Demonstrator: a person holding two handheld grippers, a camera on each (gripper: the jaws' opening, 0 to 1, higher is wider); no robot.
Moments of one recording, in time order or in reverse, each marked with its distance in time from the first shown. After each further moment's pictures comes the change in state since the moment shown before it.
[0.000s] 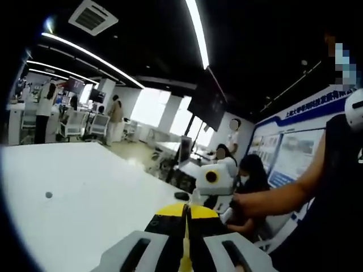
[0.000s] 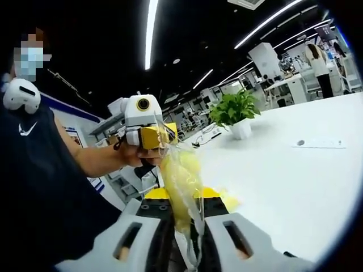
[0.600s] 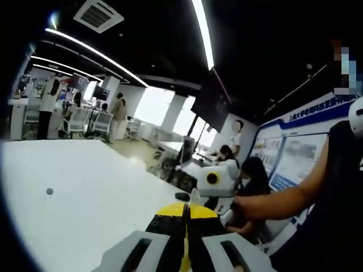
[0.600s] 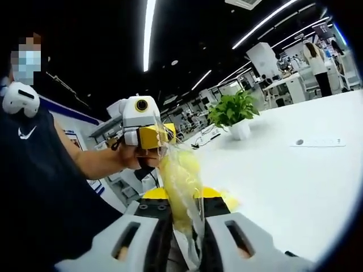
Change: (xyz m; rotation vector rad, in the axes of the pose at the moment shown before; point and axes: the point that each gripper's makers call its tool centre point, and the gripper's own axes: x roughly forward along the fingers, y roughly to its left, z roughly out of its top) left arm 0.001 -0.002 0.004 -0.016 0.005 0.024; right arm -0.002 0.000 0.004 0.019 -0.015 -0.011
